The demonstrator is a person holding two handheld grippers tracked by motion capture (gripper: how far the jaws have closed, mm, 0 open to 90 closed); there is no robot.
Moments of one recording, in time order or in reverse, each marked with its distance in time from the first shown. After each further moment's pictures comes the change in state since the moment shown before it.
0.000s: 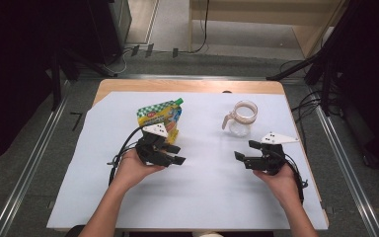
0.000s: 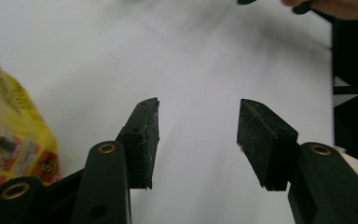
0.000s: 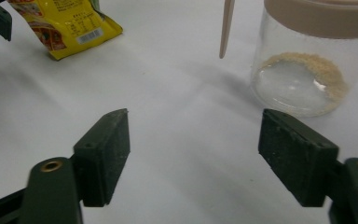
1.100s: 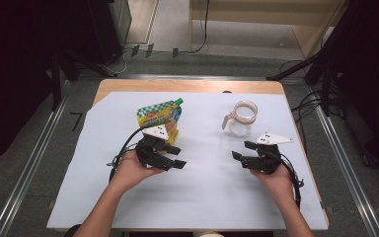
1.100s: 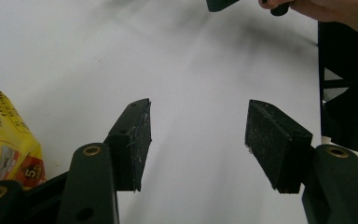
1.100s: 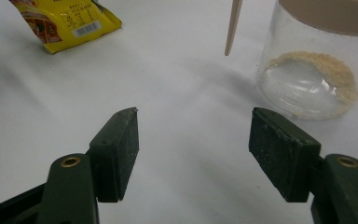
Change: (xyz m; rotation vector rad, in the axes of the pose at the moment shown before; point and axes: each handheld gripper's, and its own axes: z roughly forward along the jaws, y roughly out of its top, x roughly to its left) left arm -0.008 0.000 -0.001 0.005 0.001 0.034; right arm 0.003 -0.002 0.010 0.011 -0.015 -0.023
